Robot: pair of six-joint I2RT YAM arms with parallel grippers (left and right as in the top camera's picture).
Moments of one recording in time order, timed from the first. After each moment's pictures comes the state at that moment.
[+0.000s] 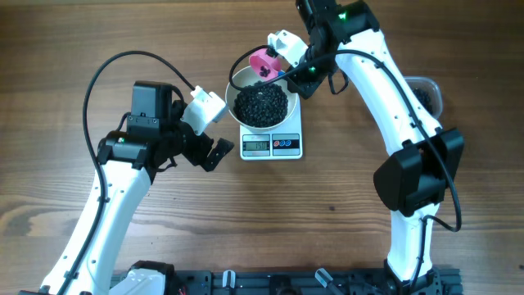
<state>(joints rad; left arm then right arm) -0.15 1.29 0.99 -0.71 0.42 0.50 0.40 2.15 2.14 -1.35 -0.27 -0.52</state>
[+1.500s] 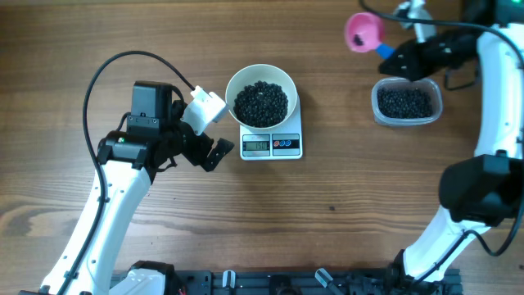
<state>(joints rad) -0.15 1.29 0.99 -0.71 0.42 0.50 -0.18 2.01 2.14 -1.61 -0.68 -0.65</state>
